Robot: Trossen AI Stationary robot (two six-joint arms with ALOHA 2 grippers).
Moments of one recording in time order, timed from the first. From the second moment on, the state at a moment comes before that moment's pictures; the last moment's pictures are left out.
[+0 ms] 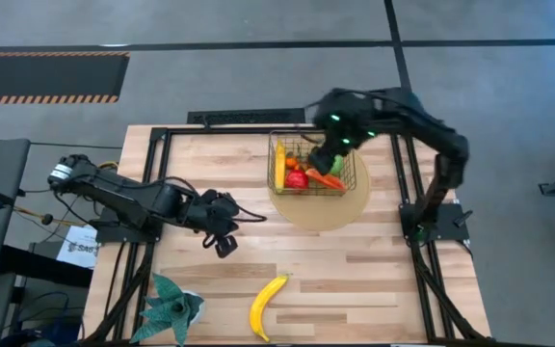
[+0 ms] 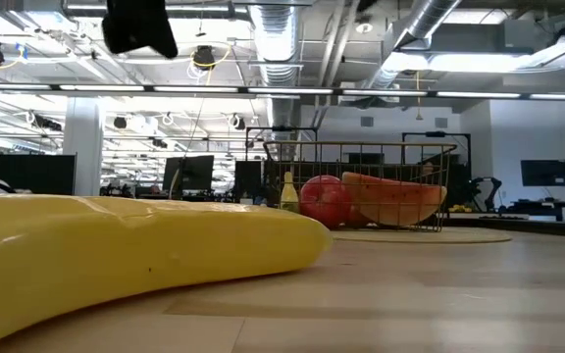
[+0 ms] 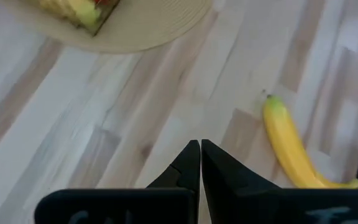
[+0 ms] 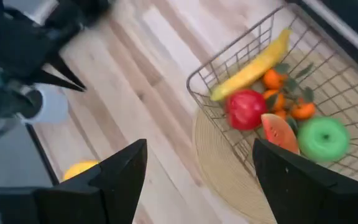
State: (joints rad) left arm -0.29 1.32 1.16 -0.84 -0.23 -0.72; right arm -0.19 1.78 2.35 -1.56 -0.02 0.52
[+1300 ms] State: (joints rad) left arm -0.42 2.08 1.58 -0.85 0.15 -1.05; right arm 0.44 1.57 2.35 -1.57 0.29 0.72
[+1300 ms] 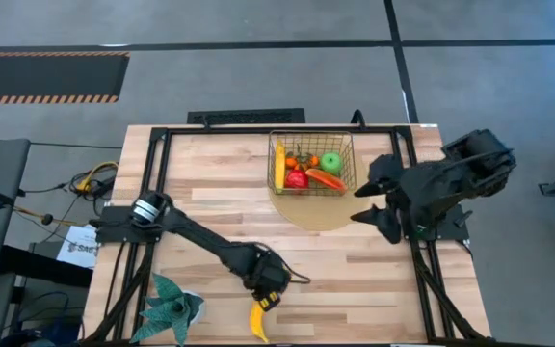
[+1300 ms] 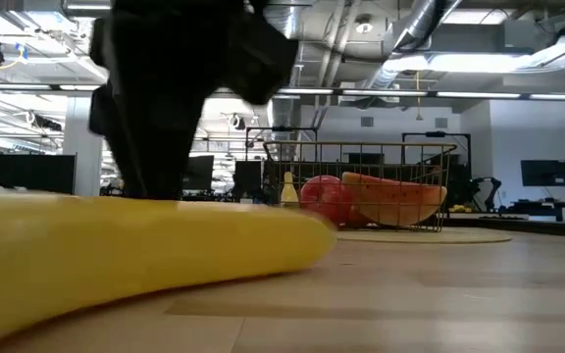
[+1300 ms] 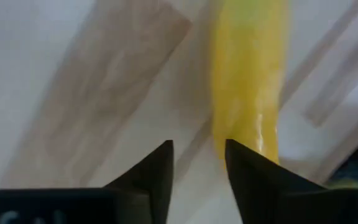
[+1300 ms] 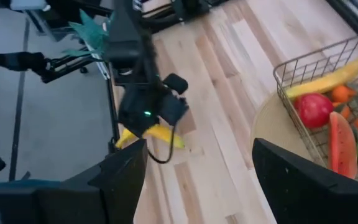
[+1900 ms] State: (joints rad) left arm -0.37 2.07 1.64 -0.67 0.26 -1.12; right arm 0.46 1.52 2.35 -1.57 0.31 0.63
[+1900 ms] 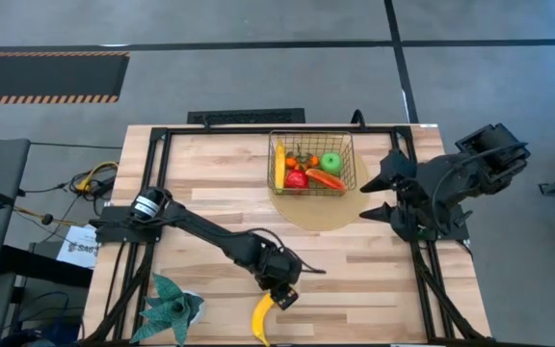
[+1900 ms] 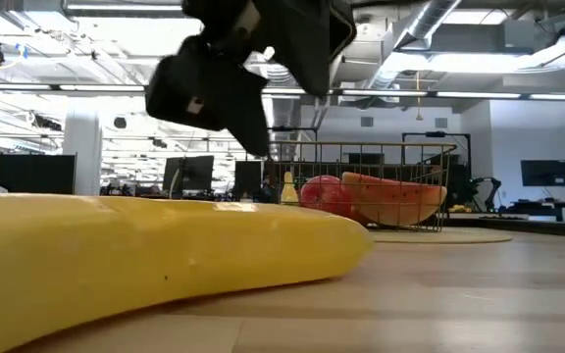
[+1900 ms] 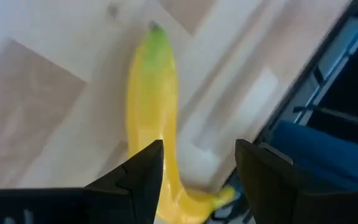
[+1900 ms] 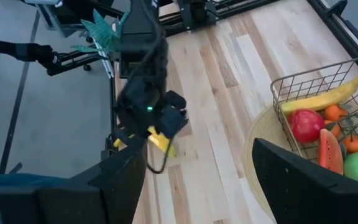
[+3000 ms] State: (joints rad) left arm -0.39 2.08 1.63 -0.69 0.12 -0.95; right arm 0.51 1.57 2.35 -1.57 0.31 0.65
